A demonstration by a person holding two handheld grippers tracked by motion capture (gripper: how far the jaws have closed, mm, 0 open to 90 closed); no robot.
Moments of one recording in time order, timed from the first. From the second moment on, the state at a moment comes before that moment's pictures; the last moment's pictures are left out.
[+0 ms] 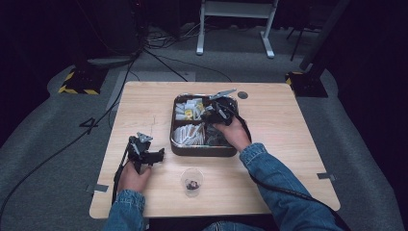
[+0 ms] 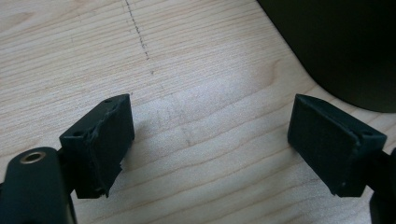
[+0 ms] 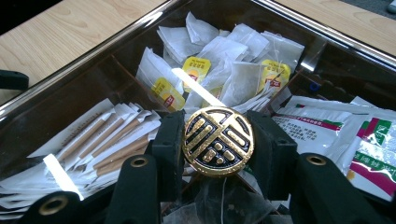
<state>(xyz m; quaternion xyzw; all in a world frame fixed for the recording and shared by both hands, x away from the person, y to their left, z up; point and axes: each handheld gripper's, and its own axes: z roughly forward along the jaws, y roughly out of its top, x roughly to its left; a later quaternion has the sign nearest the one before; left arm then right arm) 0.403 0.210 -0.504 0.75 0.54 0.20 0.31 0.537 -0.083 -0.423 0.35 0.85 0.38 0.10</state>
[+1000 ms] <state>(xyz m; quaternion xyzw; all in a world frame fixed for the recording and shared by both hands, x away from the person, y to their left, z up) 0.403 0.210 -0.504 0.75 0.54 0.20 0.31 0.541 -0.079 -0.434 0.33 0.86 0.38 0.10</state>
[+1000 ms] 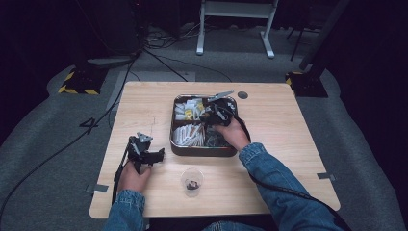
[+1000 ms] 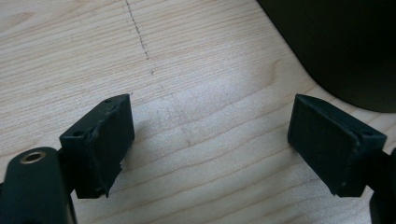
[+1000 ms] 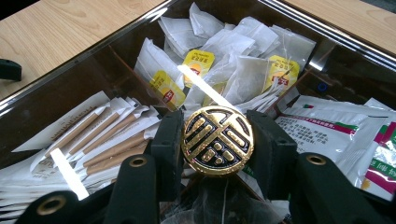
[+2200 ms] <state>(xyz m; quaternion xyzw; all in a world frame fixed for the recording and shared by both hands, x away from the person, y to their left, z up) 0.404 0.210 -0.503 0.75 0.54 0.21 0.31 0.502 -0.195 -0.363 0.34 0.81 0.45 0.15</state>
